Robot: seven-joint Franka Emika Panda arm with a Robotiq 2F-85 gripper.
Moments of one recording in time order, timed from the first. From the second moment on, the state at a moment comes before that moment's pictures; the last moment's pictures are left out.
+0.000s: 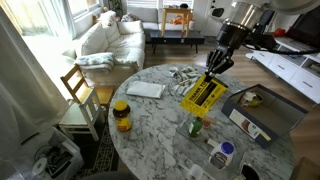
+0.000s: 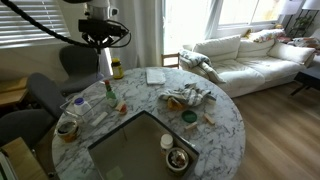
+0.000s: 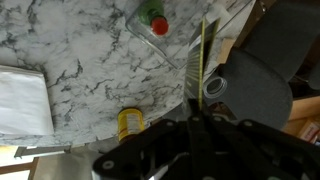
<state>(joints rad) 0.00 -0.04 0.00 -1.96 0.39 1.93 -1.09</state>
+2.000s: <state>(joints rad) -0.11 0.37 -0.06 -1.90 0.58 2.39 -0.35</state>
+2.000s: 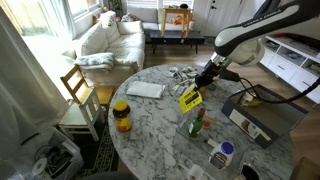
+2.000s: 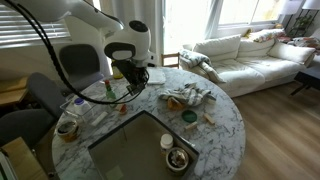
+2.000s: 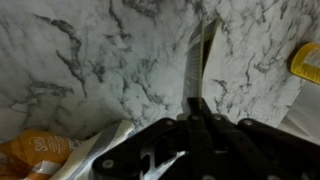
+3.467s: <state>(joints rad) -0.03 0.40 -0.08 -1.71 -0.08 2.17 0.04</state>
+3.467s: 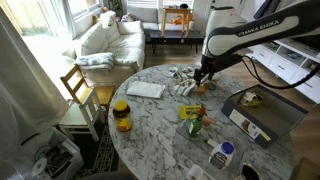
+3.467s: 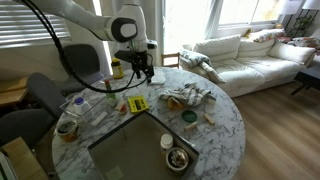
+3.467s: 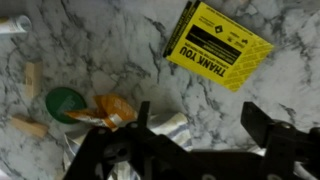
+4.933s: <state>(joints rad) 0.05 0.40 0.13 -1.54 -0.01 2.24 -0.32</state>
